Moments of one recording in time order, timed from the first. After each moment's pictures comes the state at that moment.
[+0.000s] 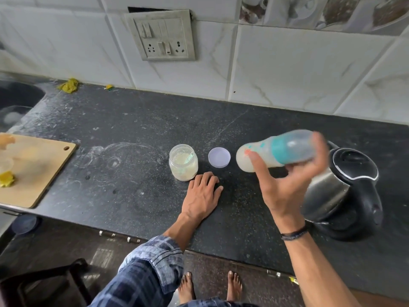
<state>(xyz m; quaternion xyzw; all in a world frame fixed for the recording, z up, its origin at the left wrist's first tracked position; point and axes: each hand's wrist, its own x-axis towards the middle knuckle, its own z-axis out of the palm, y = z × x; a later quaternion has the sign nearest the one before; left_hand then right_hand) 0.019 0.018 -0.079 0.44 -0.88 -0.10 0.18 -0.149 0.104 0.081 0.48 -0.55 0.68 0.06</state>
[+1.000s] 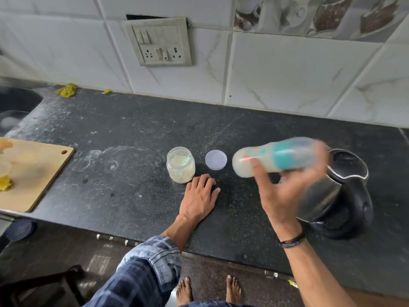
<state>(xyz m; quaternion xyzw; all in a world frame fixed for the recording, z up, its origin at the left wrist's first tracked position) 0.020 0.019 -0.074 0.44 -0.88 -0.11 0.16 -0.136 0.126 0.105 0.45 -0.55 0.71 0.01</state>
